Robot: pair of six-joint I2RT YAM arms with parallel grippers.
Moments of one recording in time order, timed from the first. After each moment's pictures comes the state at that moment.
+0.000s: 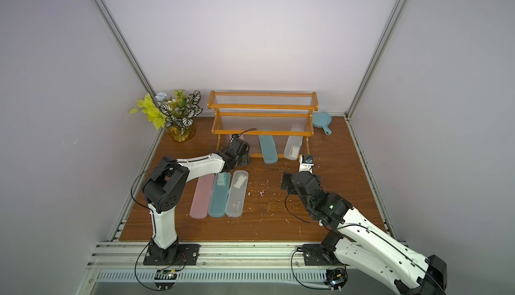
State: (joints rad) left arm -0.62 1.95 1.22 -0.16 -0.32 -0.55; right arm 0.82 0.80 0.71 -0.56 0.54 0.64
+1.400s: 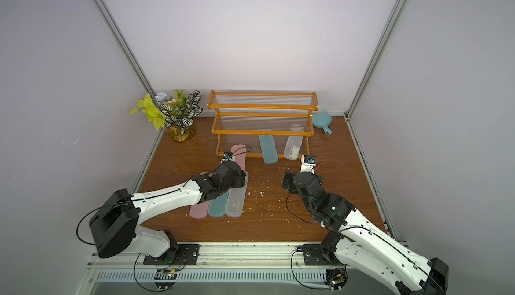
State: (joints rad) left arm -0.86 1.43 0.79 -0.20 -0.35 -0.73; right arm 0.82 0.78 0.71 -0.56 0.57 0.64
